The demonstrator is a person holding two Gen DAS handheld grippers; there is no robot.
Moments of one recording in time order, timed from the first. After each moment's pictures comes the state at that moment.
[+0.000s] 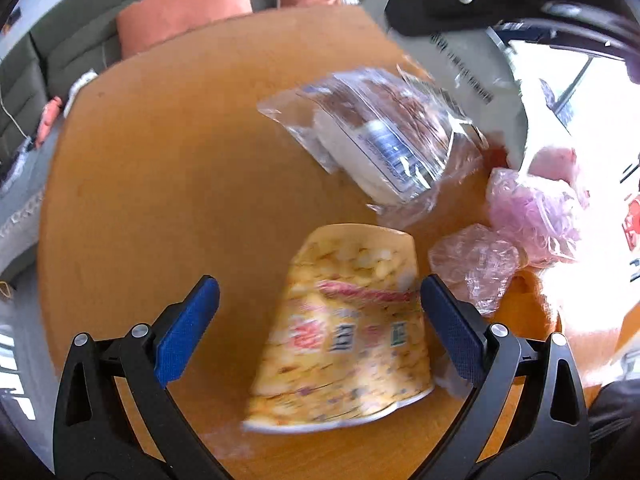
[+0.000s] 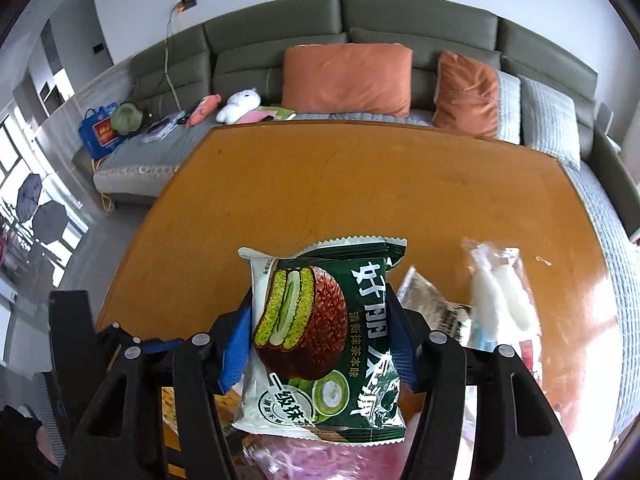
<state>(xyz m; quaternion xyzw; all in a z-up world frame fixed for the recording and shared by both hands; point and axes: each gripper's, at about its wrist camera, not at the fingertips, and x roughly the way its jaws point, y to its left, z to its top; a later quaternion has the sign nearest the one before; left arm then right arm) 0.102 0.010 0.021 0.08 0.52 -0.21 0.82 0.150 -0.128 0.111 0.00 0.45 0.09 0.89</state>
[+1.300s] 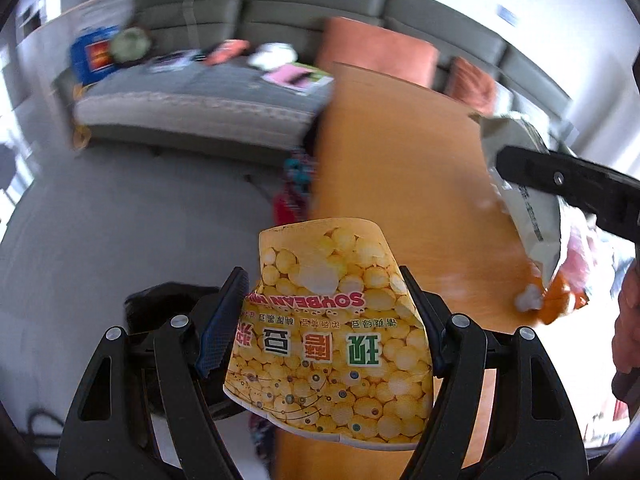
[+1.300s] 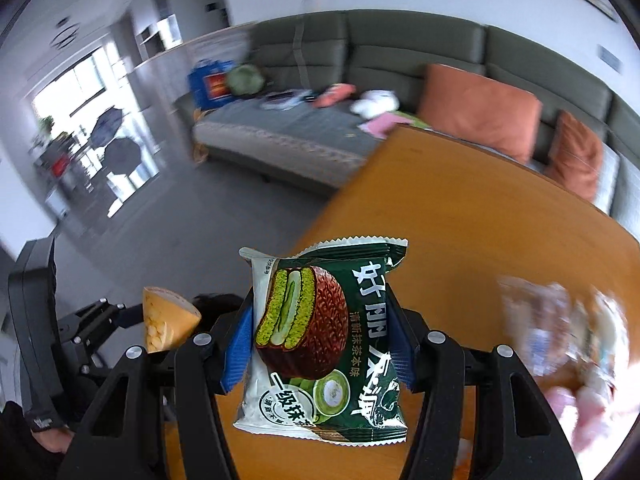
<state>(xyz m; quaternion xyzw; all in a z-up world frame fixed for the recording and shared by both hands) -0.041 0.248 0.081 -0.11 0.45 0.03 0.89 0.069 0.092 0.136 -0.08 0.42 0.27 0.86</state>
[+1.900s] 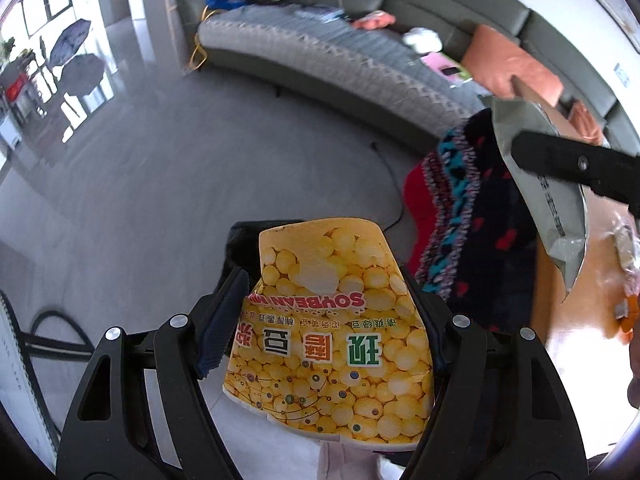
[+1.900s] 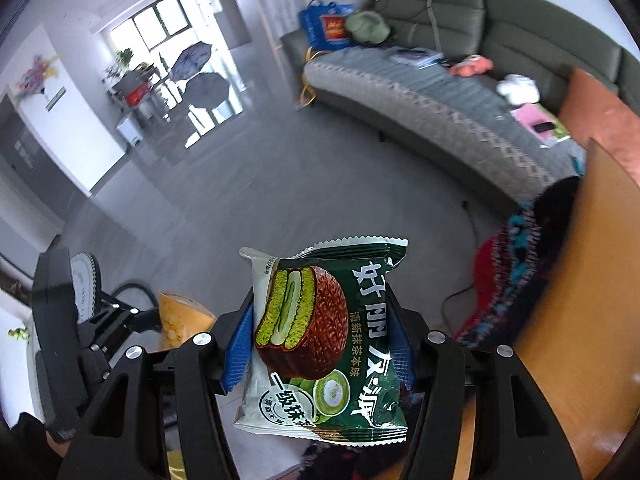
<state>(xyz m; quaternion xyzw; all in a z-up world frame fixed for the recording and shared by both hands) -0.153 0.426 0.019 -0.18 0.49 0.20 0.83 0.024 0.329 0.079 -0.13 0.48 0.42 0.76</state>
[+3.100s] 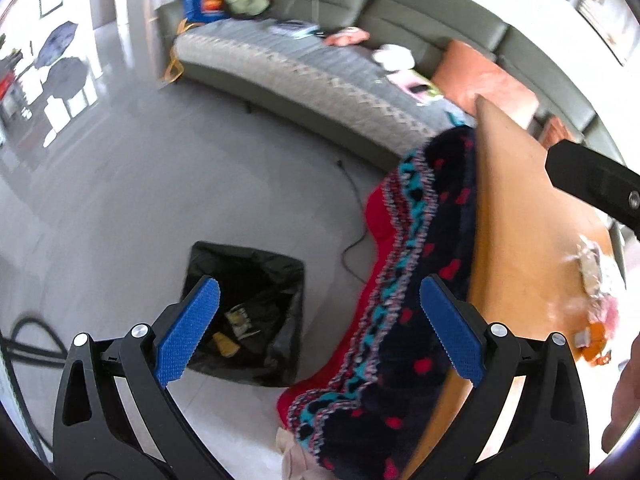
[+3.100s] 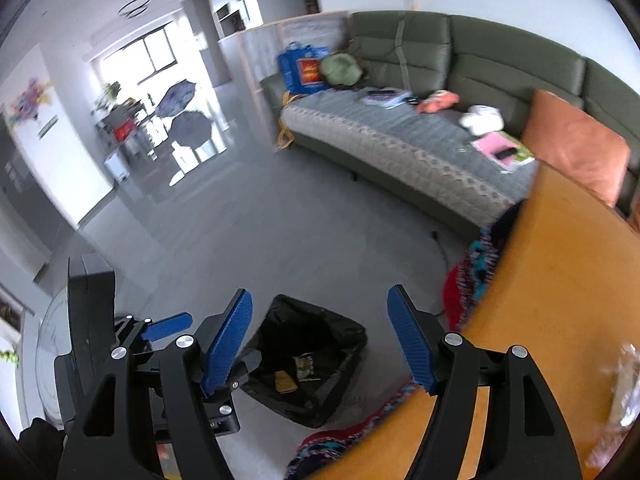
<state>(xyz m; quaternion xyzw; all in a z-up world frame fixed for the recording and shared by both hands) -0.098 0.369 0.063 -0.20 0.46 0.15 0.85 0.027 0.246 0.138 -0.10 0.41 0.38 0.82</state>
